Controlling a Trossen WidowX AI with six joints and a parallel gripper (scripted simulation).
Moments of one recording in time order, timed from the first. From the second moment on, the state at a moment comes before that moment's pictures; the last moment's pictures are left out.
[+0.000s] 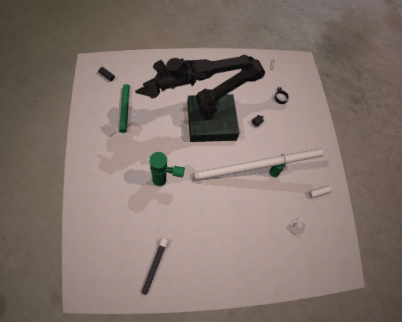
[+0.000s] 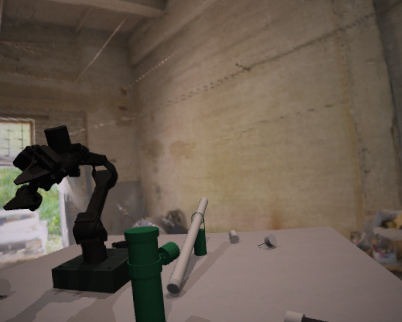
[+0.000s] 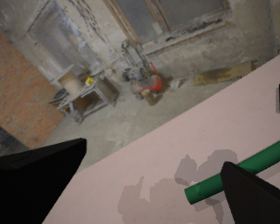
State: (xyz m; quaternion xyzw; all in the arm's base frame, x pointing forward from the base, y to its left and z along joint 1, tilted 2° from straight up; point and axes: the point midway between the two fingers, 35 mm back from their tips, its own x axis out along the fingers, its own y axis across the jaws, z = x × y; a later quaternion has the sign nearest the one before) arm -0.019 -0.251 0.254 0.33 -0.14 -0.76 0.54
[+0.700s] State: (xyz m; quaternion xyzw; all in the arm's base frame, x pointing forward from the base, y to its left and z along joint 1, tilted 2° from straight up) arm 0.227 -0.137 0.222 0.20 0.35 -0.32 0.86
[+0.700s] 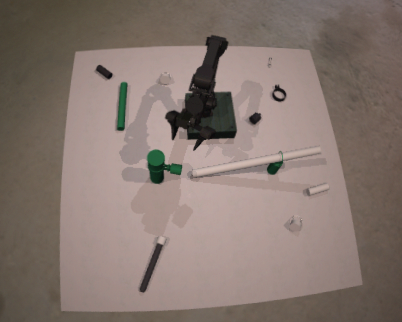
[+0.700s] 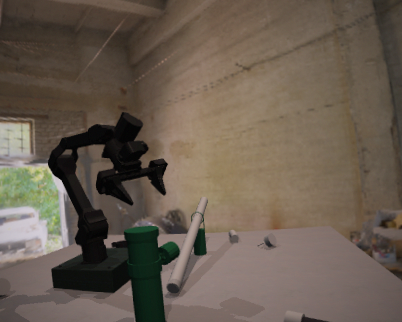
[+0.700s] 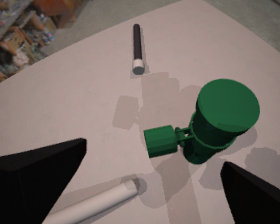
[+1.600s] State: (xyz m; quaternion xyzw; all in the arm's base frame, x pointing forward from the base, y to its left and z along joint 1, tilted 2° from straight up) arm 0.272 -0.057 0.203 -0.21 0.50 0.06 0.84
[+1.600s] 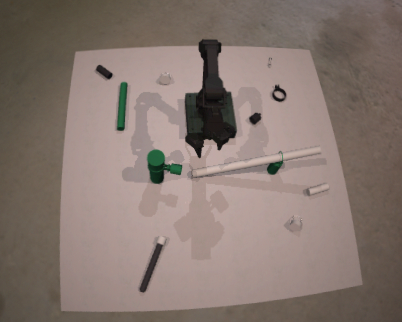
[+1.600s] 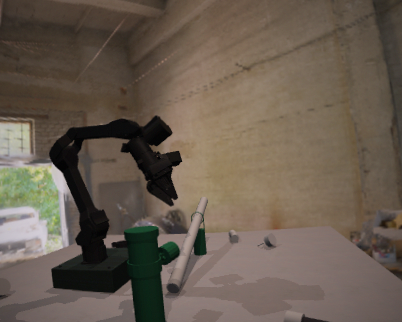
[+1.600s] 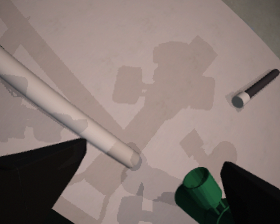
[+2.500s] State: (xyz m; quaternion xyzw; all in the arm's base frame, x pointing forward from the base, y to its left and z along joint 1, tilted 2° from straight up) arm 0.258 -0.160 0.174 -0.55 0.47 0.21 0.66
